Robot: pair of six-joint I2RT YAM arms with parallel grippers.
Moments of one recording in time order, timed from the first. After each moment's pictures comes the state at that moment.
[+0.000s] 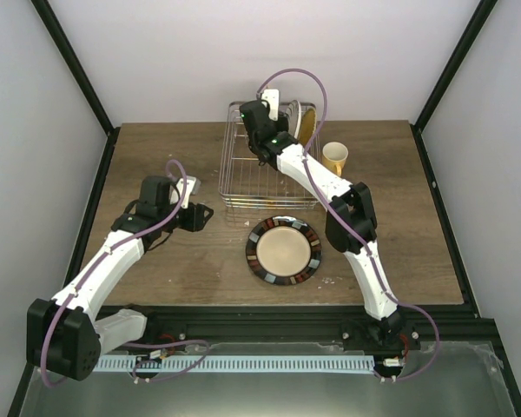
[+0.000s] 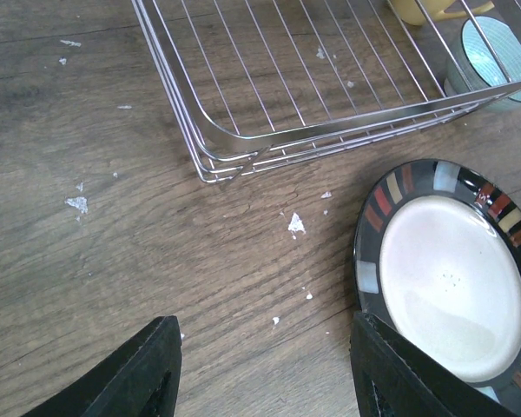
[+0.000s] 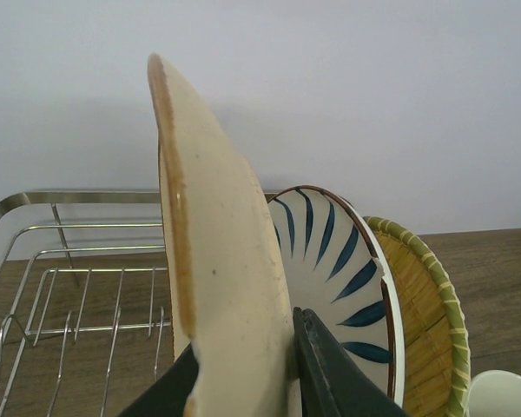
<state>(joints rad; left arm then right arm) -0.28 1.13 0.80 -0.44 0.34 -0.10 0.65 2.30 2.19 -0.33 0.83 0.20</state>
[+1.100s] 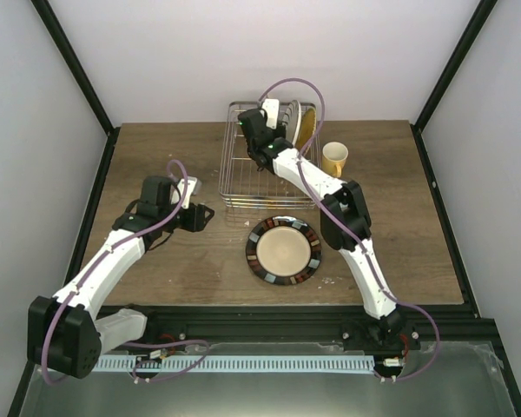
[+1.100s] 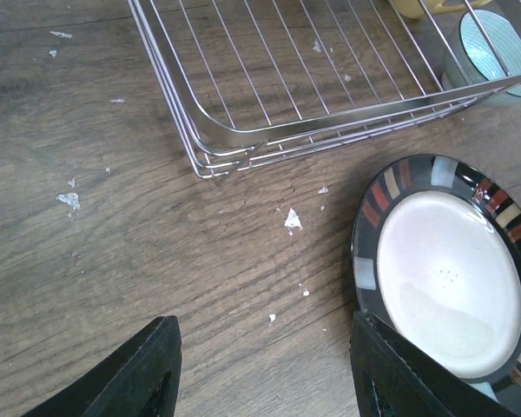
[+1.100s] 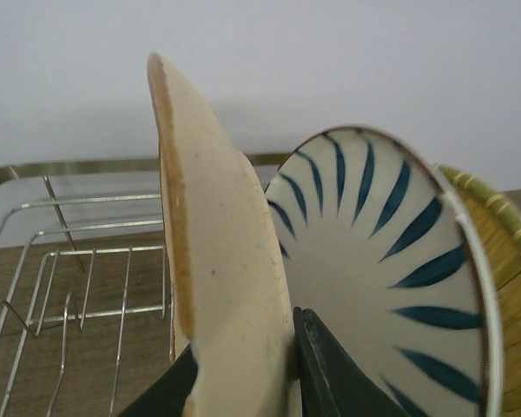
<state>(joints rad) -0.28 1.14 0.80 -0.44 0.35 -0.10 0.65 2.36 2.18 -0.31 0.82 0.30</state>
